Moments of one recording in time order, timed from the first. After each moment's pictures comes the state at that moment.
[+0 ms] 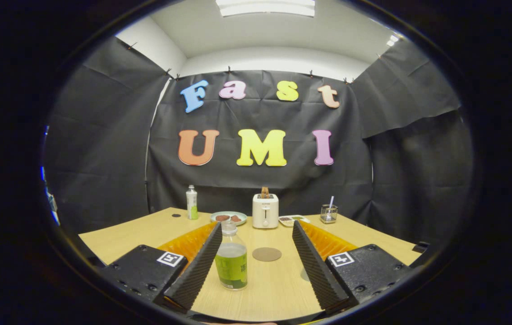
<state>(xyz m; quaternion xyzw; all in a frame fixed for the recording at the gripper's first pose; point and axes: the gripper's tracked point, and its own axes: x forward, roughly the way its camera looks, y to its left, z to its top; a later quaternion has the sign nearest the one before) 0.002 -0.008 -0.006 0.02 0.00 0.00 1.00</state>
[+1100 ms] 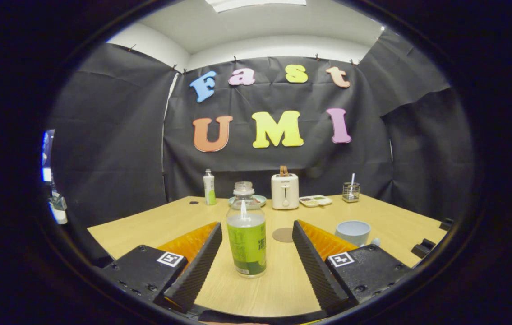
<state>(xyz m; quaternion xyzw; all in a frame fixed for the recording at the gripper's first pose) 0.028 0.019 -0.087 0.05 0.05 0.07 1.00</state>
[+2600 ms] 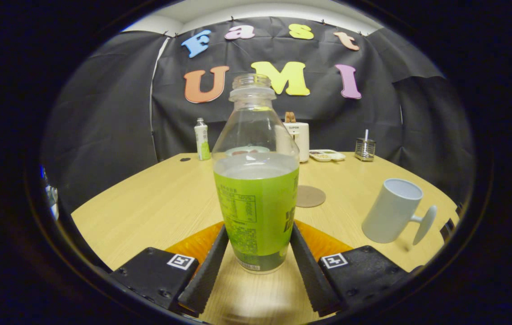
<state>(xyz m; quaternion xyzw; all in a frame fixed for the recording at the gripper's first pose) 0.095 0.052 -0.160 0.04 0.19 0.06 0.98</state>
